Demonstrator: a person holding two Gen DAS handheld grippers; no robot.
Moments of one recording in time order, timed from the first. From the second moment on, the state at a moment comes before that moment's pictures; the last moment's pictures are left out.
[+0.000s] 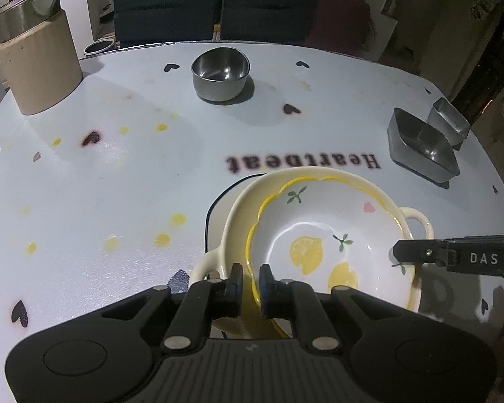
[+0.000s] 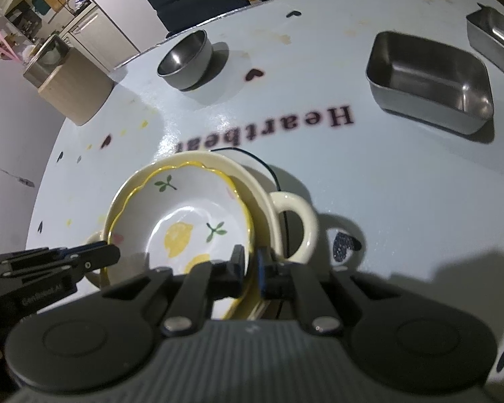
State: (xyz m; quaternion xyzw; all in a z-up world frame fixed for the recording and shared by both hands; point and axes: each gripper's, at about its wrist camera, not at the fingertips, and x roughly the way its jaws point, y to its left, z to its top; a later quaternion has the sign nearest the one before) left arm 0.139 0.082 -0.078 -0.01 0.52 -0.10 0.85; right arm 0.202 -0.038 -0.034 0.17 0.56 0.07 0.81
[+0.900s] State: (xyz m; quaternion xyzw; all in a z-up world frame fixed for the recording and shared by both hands) left arm 0.125 0.057 -0.021 -0.01 0.42 -0.10 0.90; right arm 0.156 -0.066 0.028 0.07 0.42 0.06 0.90
